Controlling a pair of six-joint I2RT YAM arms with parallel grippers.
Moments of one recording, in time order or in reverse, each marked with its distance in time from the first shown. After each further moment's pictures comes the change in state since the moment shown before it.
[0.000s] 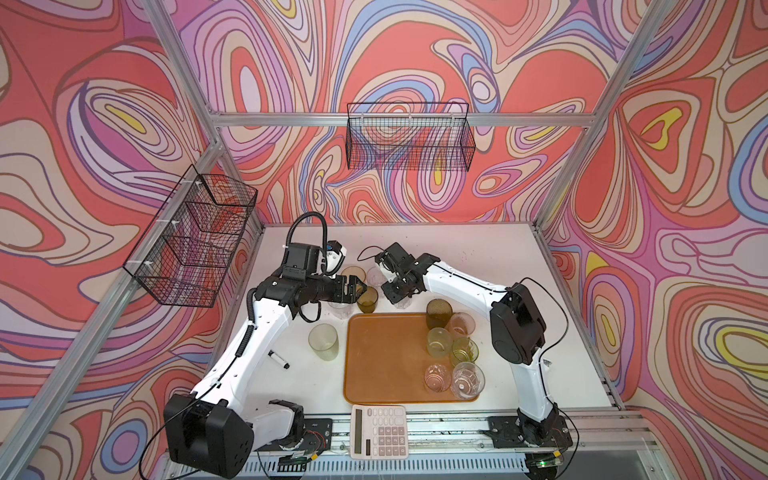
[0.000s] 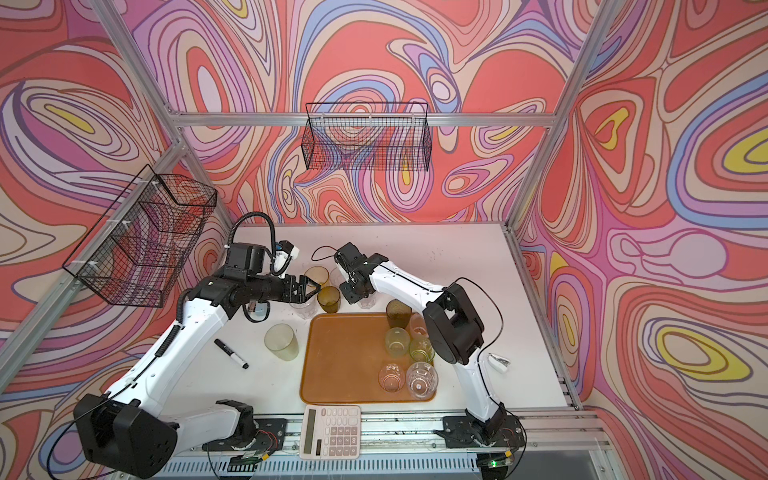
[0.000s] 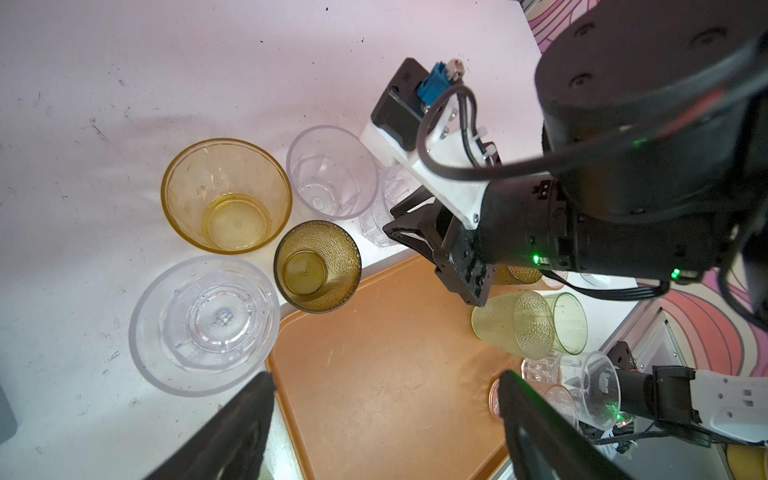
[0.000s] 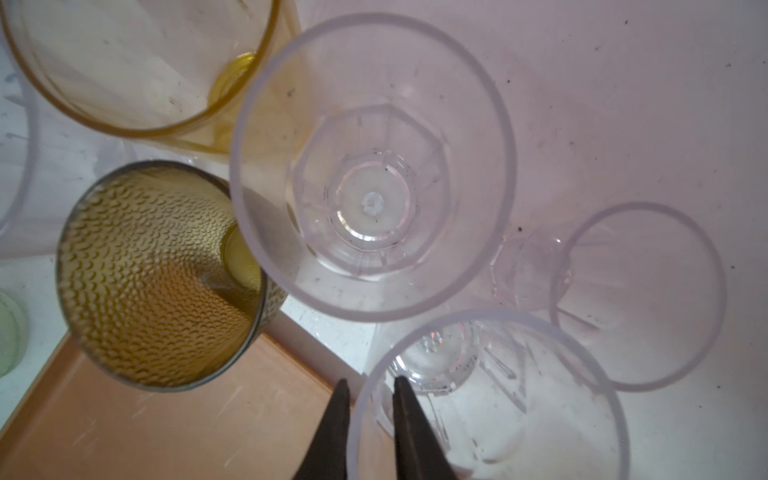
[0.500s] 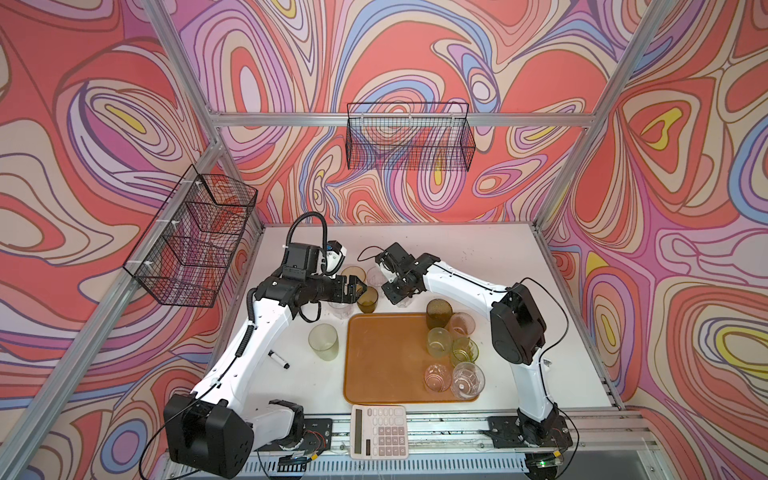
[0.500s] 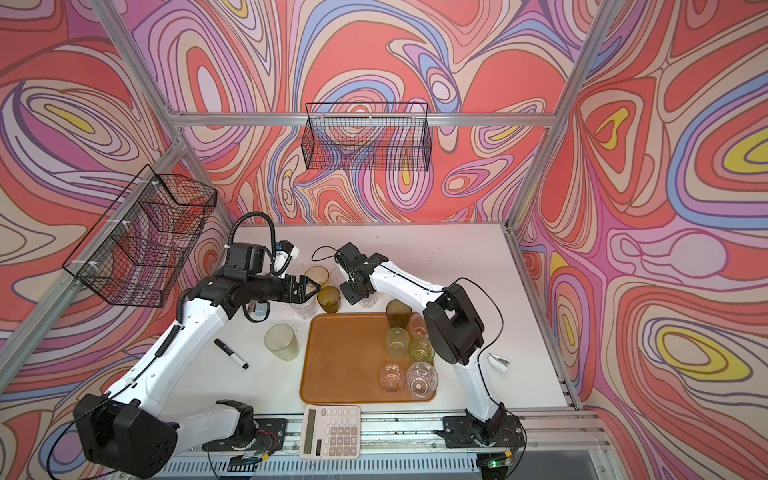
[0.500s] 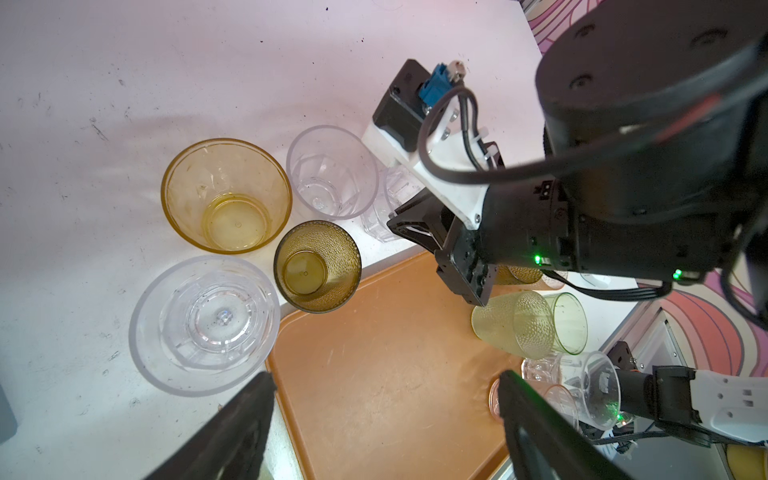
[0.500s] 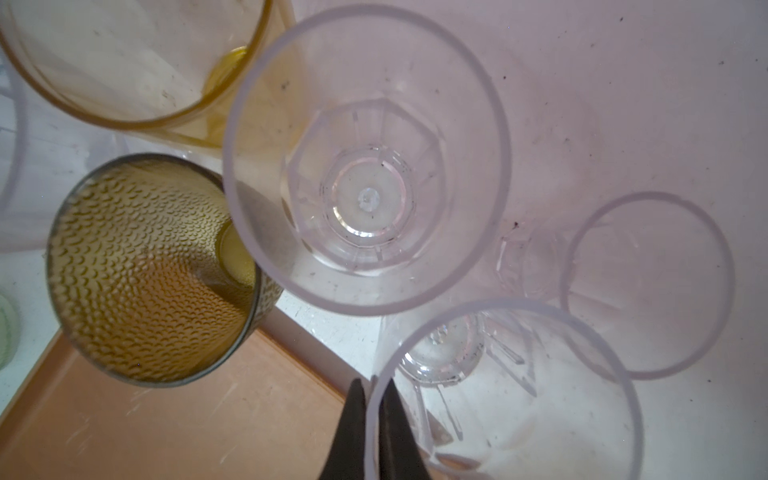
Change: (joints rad) left arm 0.000 0.000 0.000 0.000 0.000 0.000; right arm 0.000 -0.001 0.002 -0.011 0.010 0.000
